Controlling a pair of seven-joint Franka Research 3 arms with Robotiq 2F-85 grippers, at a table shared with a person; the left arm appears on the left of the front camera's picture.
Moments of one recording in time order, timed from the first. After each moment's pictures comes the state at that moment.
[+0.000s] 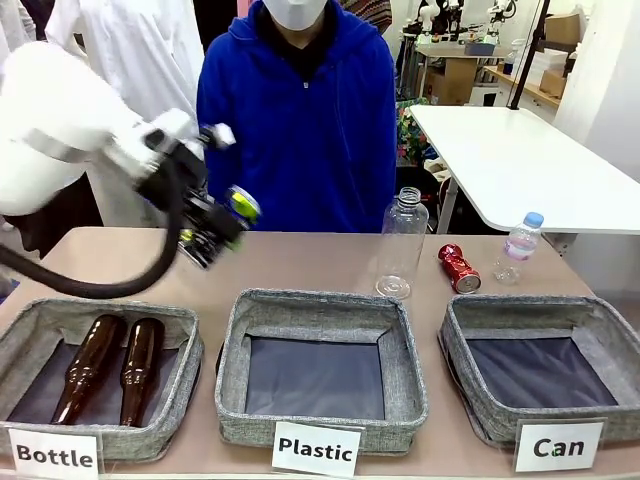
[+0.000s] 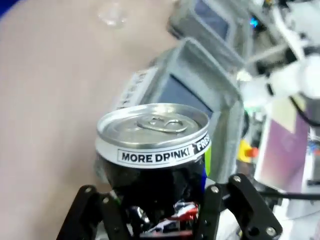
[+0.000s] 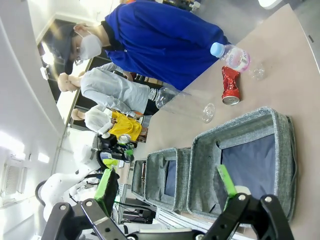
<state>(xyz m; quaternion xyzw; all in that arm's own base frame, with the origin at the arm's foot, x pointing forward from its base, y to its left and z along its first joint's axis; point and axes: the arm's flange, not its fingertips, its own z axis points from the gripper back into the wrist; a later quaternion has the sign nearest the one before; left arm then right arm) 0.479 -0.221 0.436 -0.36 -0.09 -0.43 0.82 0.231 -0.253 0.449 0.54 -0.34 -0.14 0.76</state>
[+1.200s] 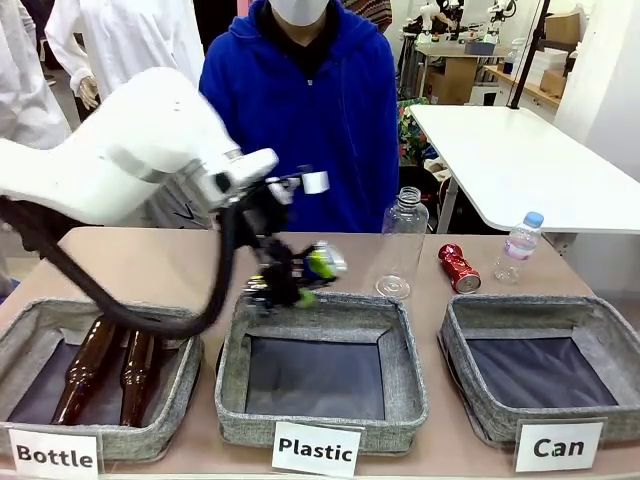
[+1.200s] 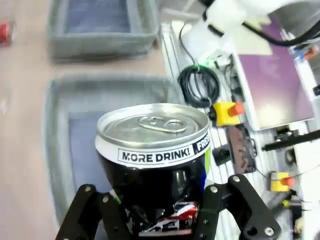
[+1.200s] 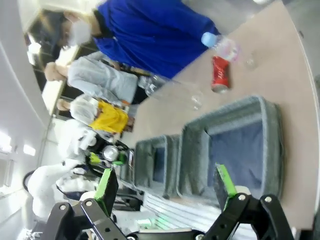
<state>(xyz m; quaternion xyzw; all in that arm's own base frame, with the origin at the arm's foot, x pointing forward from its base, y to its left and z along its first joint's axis) 0.403 -0.343 0.449 -0.36 -0.10 -0.68 0.63 0.207 -0.264 0.469 0.50 -0.31 -0.13 0.80</state>
